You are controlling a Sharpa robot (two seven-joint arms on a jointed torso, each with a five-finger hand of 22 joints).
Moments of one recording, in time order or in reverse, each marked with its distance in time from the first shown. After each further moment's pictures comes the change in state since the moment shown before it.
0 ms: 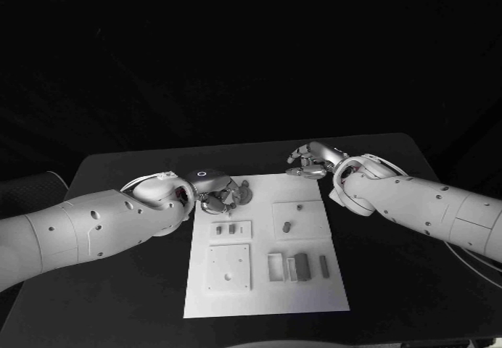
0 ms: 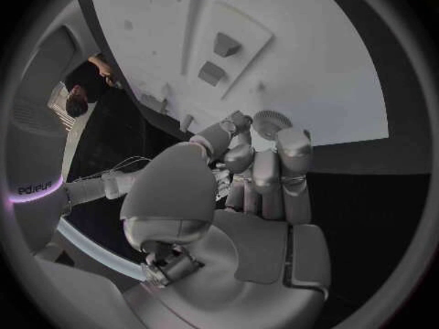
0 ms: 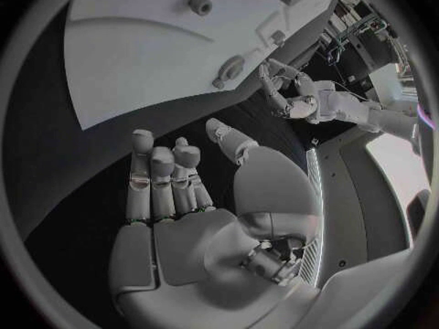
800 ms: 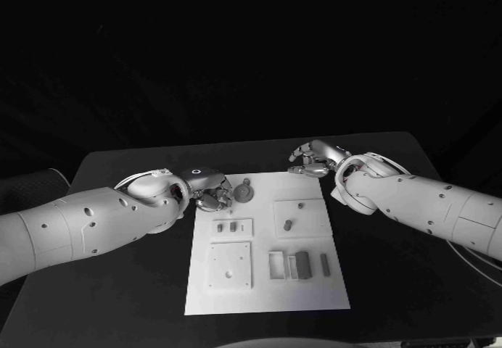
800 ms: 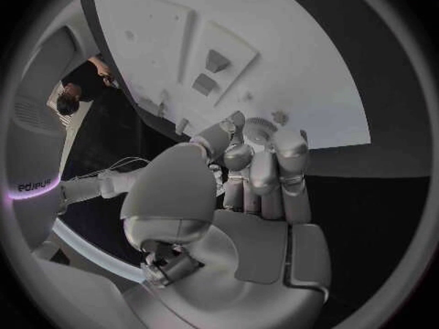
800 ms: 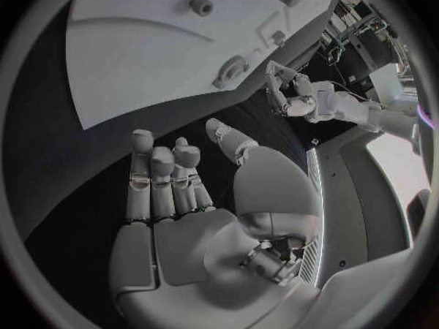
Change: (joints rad) left arm 0.002 -0.025 -0.003 -0.001 0.009 0.019 -0.013; left_hand -0.014 0.014 0.000 -0.003 0.006 0.134 -0.039 0.008 0.009 -0.005 -0.007 -0.001 0.001 0.006 -0.010 0.000 0.000 0.039 -0.001 -0.001 0.000 0.000; right arm 0.000 -0.001 0.000 0.000 0.000 0.000 0.000; right_hand 0.000 0.000 0.000 0.000 0.000 0.000 -0.001 0.000 0.000 0.000 0.000 0.000 -0.001 -0.002 0.002 0.000 0.000 -0.003 0.000 0.000 0.000 0.000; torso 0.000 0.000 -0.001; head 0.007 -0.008
